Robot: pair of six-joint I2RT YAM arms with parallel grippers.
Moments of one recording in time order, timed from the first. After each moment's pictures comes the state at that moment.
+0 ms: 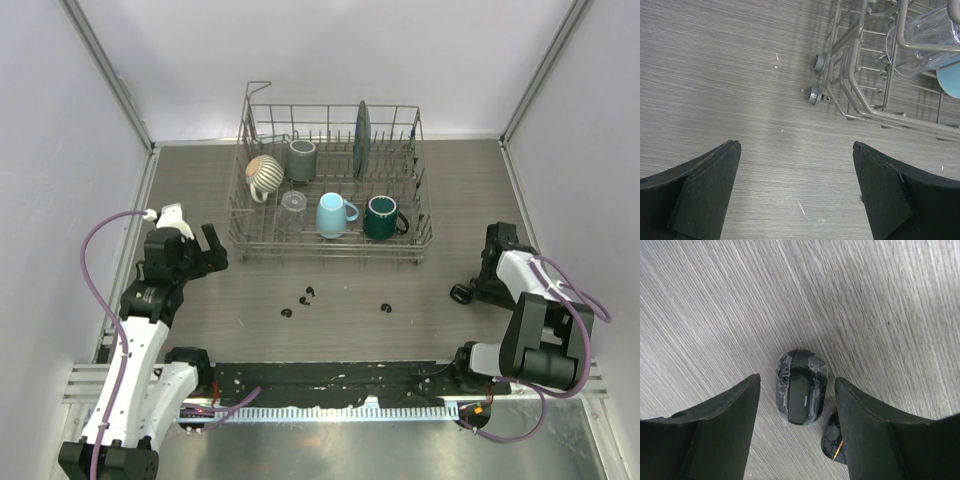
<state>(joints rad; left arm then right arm) -0.09 0.71 0.73 -0.61 -0.07 -0.31 -0.26 1.31 0.67 -0.73 0.45 1.78</state>
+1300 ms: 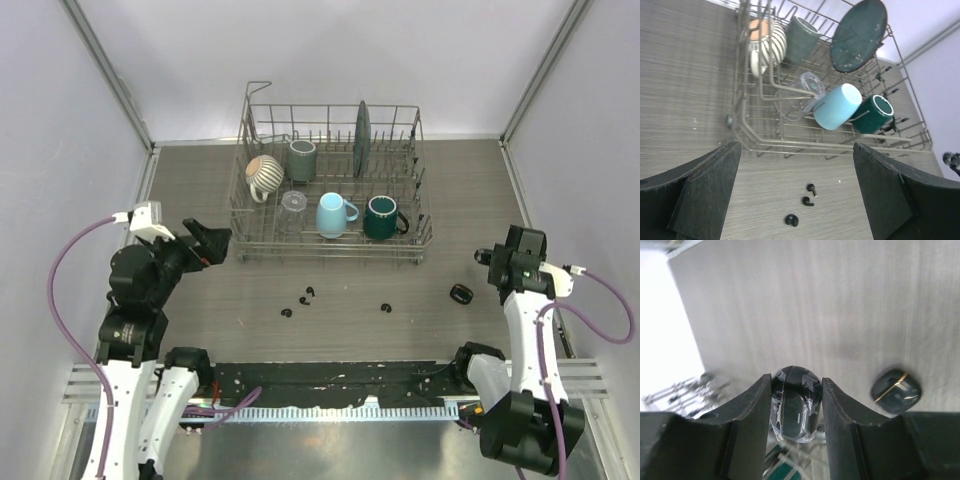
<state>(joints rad) -0.09 0.51 0.82 -0.51 0.13 -0.46 -0.29 0.89 0.65 -0.67 0.37 1.50</state>
